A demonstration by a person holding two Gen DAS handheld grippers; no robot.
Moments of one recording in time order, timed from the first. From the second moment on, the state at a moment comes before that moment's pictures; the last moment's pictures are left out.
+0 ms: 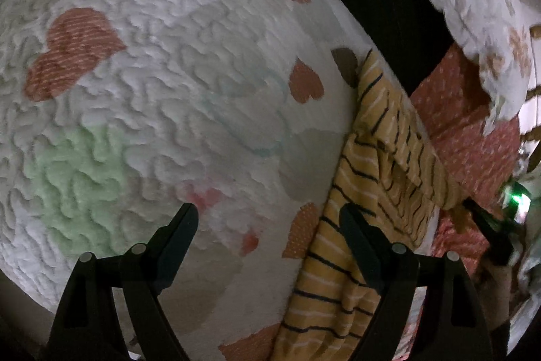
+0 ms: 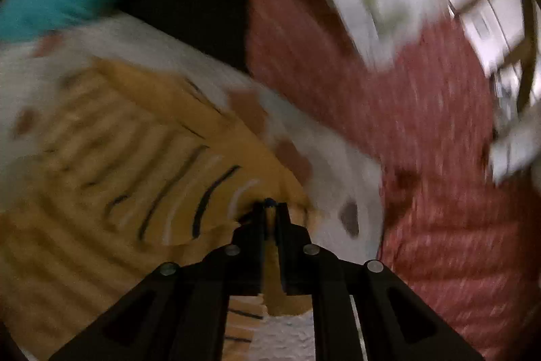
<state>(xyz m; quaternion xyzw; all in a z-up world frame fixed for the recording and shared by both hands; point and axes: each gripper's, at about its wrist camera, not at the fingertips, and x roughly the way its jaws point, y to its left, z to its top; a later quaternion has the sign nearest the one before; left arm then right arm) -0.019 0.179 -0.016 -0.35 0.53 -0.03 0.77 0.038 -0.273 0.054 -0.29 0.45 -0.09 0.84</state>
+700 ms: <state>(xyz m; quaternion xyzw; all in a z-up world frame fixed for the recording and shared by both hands) -0.081 0.069 -0.036 -0.20 0.61 -0.12 0.76 -0.212 -0.416 -0.064 0.18 0.52 0.03 0.83</state>
